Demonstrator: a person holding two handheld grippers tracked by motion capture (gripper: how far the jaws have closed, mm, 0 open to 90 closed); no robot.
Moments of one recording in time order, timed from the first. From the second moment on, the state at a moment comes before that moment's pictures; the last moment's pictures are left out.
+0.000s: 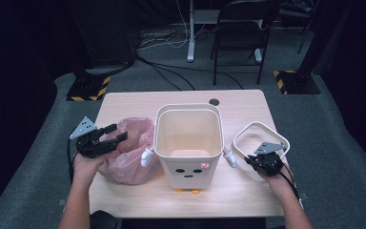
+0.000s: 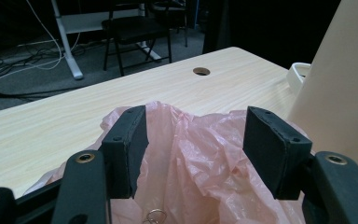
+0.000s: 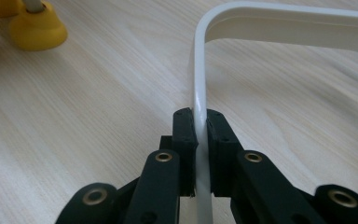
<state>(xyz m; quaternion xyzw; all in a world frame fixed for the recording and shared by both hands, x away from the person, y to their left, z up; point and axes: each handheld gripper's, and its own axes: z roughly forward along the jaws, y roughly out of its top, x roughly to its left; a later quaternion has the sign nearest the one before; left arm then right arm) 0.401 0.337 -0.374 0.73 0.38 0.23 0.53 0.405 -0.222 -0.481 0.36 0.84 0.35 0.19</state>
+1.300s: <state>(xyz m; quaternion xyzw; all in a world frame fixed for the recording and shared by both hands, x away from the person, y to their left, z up) 0.398 0.337 -0.369 0.72 0.38 0.23 0.53 0.393 -0.207 -0.408 0.28 0.86 0.36 0.21</state>
